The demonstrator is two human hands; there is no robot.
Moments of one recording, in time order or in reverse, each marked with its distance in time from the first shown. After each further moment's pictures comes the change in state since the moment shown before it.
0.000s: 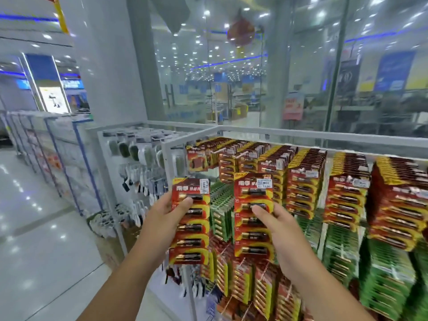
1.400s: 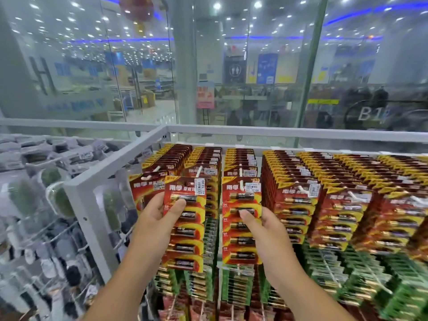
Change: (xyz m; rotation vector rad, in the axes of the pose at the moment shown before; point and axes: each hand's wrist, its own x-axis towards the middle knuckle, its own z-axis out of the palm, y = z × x) left_hand 0.327 -0.092 0.031 -0.165 -0.421 -0.050; right_hand 0.235 0.051 0.076 -0.135 0.446 -0.047
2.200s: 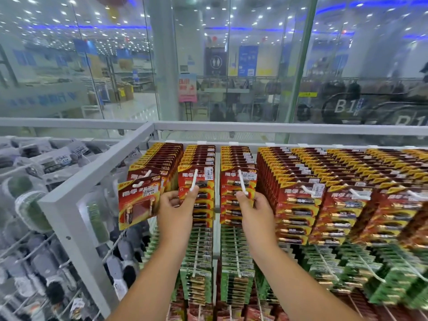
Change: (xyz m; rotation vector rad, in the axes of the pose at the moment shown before) left_hand 0.075 -0.041 0.047 0.033 0.219 -0.084; right_hand 0.072 0.020 0.031 -0.043 0.370 -0.071
